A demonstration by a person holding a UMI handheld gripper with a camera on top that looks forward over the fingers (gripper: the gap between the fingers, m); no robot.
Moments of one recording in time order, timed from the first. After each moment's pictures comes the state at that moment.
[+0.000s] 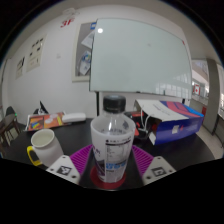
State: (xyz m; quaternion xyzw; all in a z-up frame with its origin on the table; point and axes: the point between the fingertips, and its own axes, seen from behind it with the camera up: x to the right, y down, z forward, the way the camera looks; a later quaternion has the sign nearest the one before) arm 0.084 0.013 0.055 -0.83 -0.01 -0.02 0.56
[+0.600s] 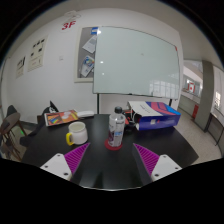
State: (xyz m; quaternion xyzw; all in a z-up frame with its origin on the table) arm 0.047 -0.199 0.149 -0.84 0.01 -0.05 0.54
